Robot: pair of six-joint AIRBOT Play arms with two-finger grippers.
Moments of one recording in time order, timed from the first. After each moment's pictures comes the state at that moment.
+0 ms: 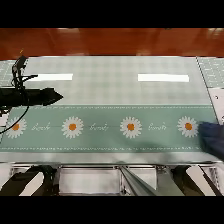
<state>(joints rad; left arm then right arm) 0.09 -0.91 0.85 0.90 -1.10 -1.33 -1.08 -0.94 1.19 -1.71 1.85 1.61</state>
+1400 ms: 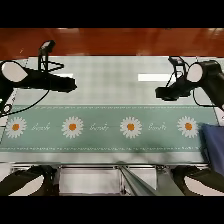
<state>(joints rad) -0.18 -1.17 1.09 1.11 -1.02 -1.40 0.20 -1.28 1.16 -1.56 1.23 1.75</state>
